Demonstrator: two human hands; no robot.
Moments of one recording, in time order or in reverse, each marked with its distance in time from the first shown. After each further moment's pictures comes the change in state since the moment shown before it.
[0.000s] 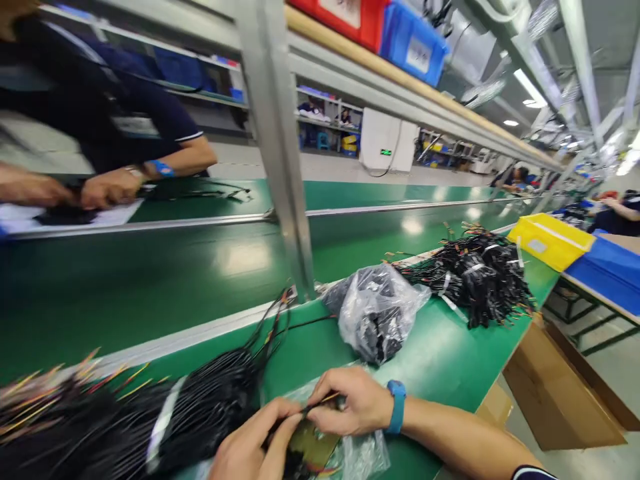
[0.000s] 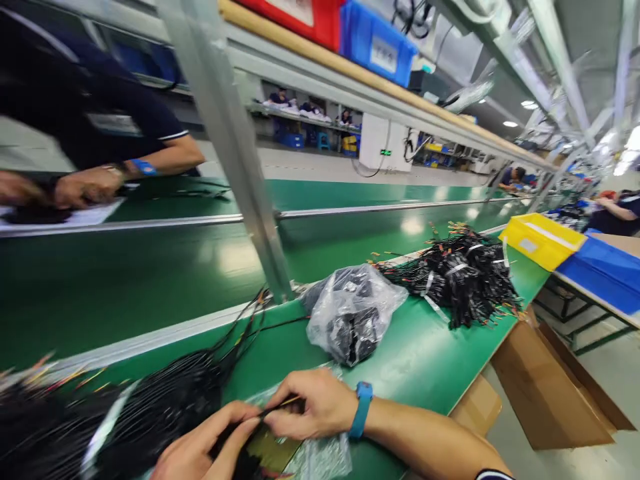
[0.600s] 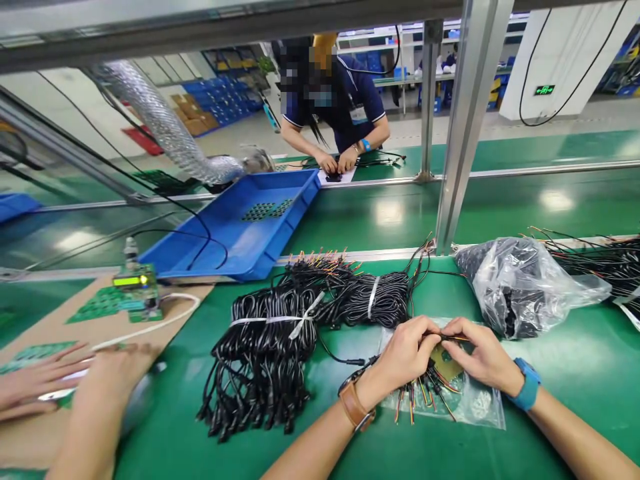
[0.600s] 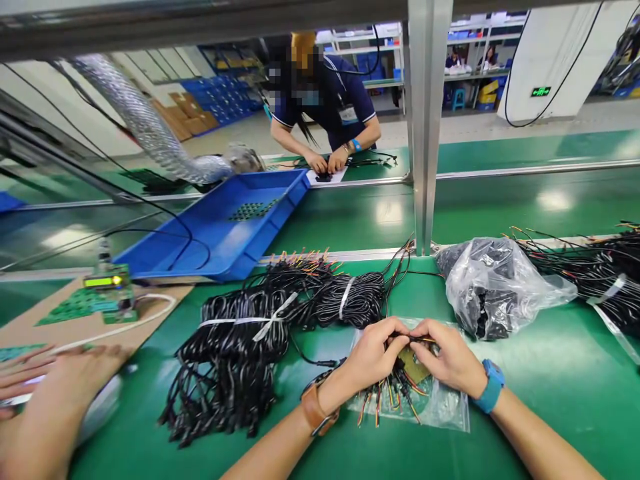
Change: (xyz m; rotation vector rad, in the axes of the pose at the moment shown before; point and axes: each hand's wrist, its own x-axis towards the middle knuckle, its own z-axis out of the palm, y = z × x) left_hand -0.007 0.038 0.002 -0.078 -0.068 -0.136; right_hand -0.003 -0.024 -0.027 0.143 -0.122 0.027
